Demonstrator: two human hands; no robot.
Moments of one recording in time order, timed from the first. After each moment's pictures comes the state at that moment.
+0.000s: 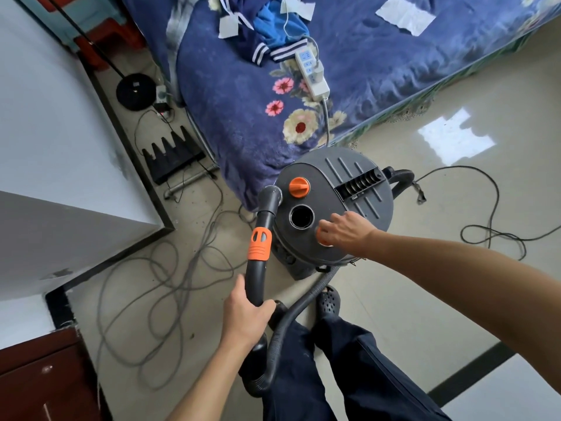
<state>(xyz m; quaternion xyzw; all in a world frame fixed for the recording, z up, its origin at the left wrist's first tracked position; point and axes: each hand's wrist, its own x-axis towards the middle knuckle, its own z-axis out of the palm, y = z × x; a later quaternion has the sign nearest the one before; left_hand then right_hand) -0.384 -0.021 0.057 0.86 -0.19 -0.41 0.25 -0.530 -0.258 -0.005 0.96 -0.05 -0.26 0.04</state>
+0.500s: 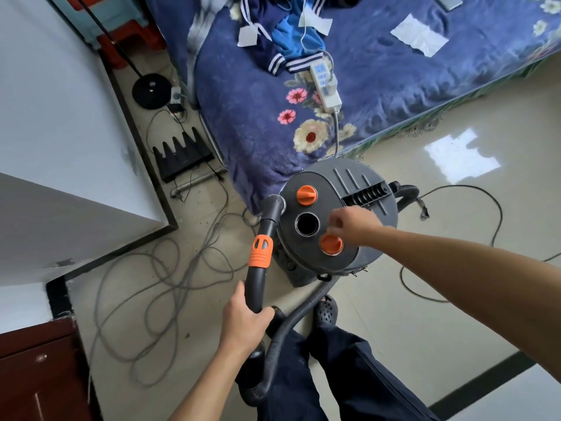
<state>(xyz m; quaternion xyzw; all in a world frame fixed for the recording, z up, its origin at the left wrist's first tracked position) -0.384 -0.013 0.062 0.85 -0.17 -0.41 0.27 -0.512 -0.290 0.001 0.86 -0.38 -0.22 -0.26</state>
